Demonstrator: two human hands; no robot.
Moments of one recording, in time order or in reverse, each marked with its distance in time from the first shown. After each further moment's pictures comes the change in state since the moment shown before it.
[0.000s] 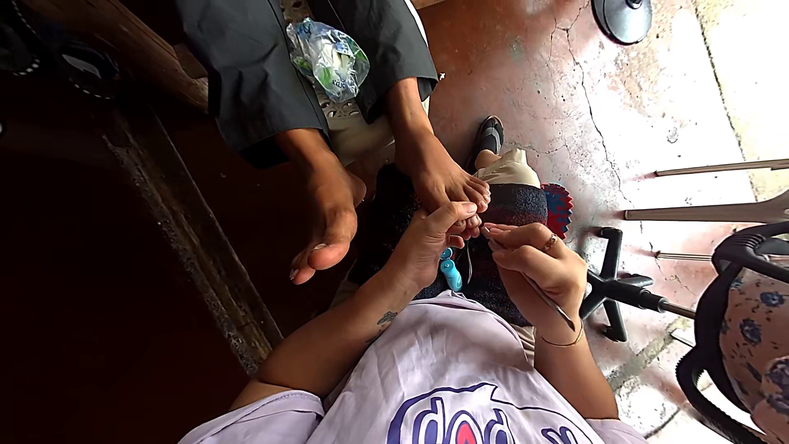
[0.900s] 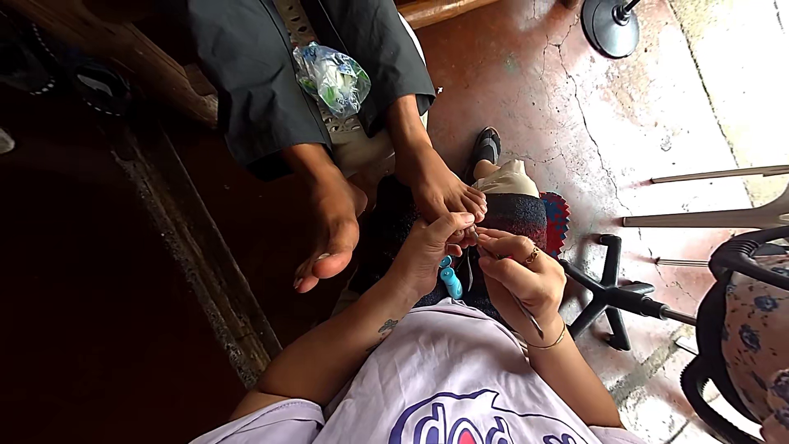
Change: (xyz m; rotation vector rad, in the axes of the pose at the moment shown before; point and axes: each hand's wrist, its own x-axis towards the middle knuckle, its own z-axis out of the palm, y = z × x) left_hand 0.002 -0.001 -0.001 -0.006 0.046 -0.010; right_hand -0.002 0.005 0.014 -0.177 0.007 -0.122
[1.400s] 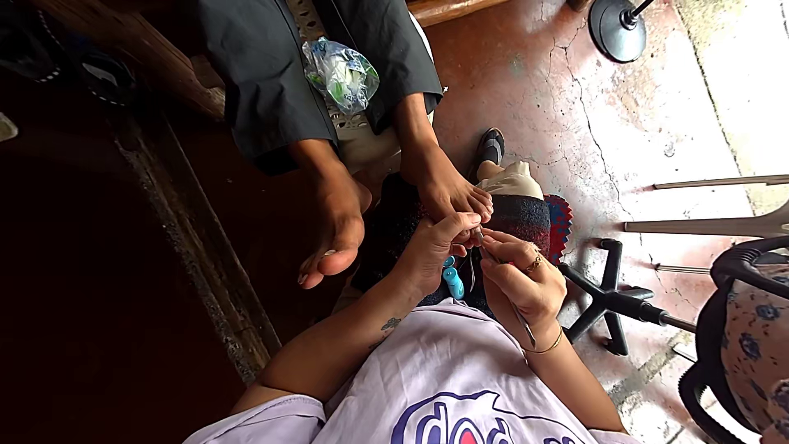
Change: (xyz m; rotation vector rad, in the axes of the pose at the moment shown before) left_hand 0.000 0.000 0.001 0.020 -0.025 0.015; right_hand -0.004 -0.004 0.005 -0.081 0.033 -0.026
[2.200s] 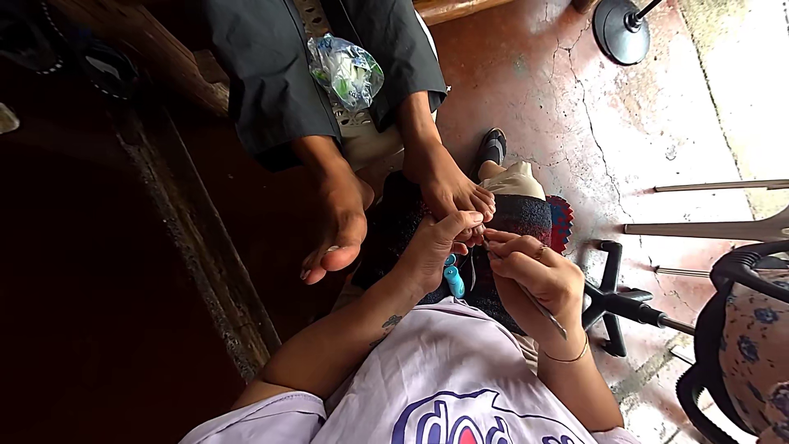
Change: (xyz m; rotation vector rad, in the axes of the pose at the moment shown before) left_hand -0.001 0.000 0.001 0.004 0.007 -0.004; right_hand 0.014 -0.005 -0.020 0.080 -0.105 0.174
